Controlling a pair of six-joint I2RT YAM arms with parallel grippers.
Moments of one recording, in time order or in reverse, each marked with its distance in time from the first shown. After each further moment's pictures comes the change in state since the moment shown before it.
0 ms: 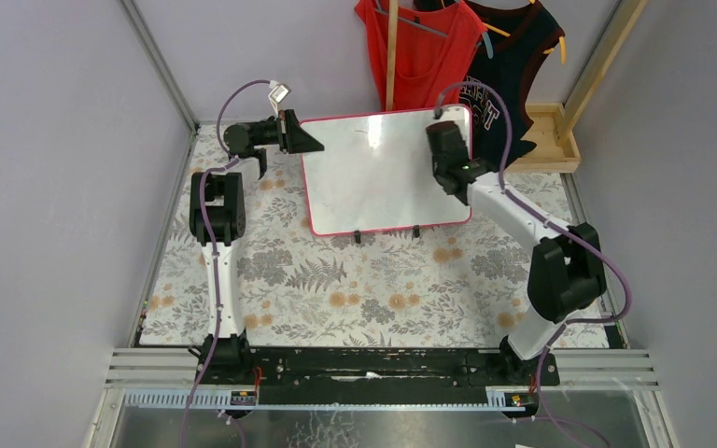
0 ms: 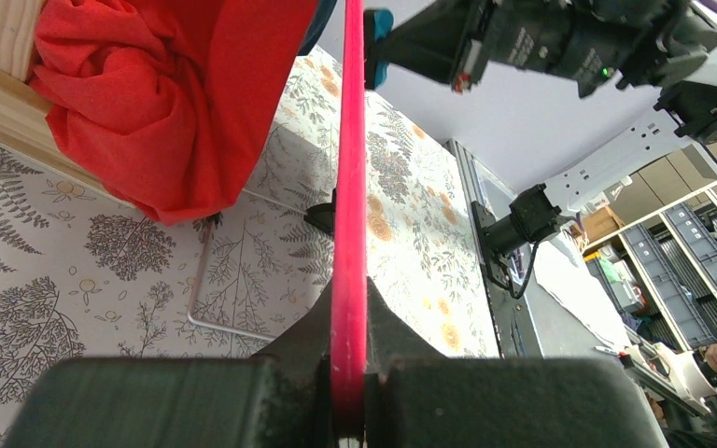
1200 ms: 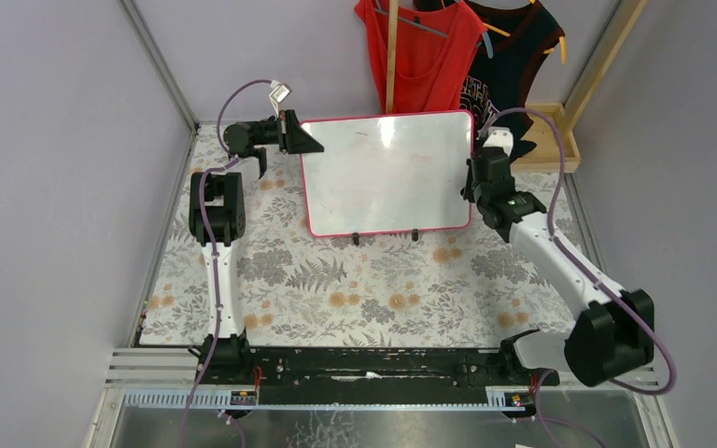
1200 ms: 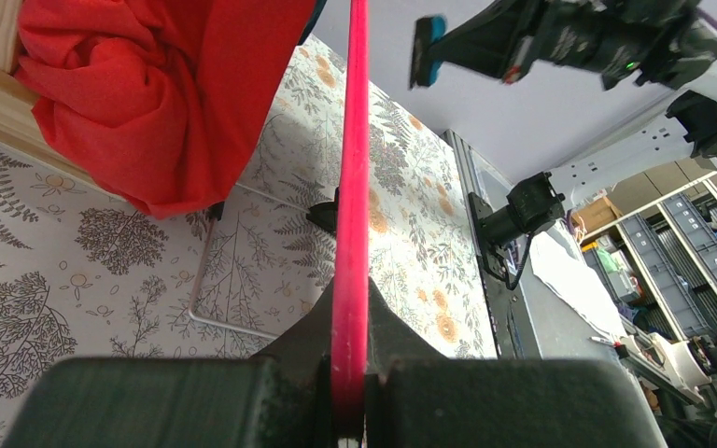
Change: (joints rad) left arm -0.001 -0.009 -0.003 0.000 0.013 -0.008; right arm -0.149 -0.366 -0.351 0.008 -0.141 0.090
